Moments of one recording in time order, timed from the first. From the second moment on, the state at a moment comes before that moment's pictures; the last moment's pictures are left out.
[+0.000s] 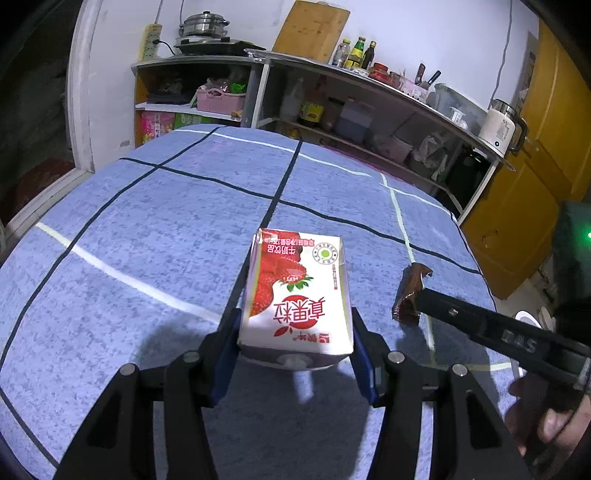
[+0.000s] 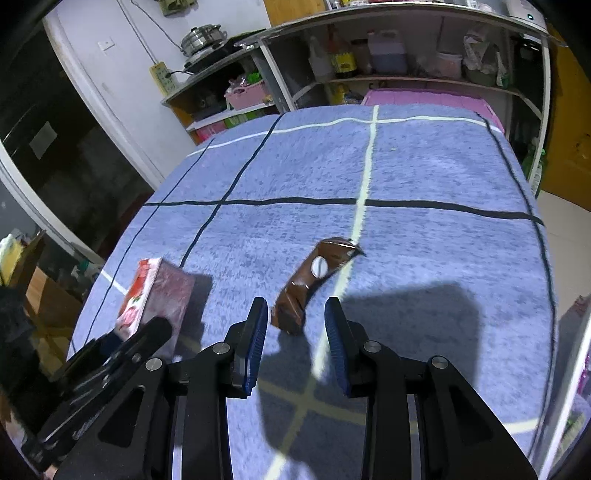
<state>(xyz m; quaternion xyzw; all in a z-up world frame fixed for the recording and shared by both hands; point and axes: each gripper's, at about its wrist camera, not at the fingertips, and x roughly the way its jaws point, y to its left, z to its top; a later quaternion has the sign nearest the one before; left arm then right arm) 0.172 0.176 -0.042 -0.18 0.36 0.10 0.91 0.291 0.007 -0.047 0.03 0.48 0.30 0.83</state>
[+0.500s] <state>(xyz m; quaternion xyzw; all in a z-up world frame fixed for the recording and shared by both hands) 0.170 0.176 -0.042 -0.17 0.36 0.10 0.91 0.297 0.022 -0.061 0.00 0.48 0.27 0.84</state>
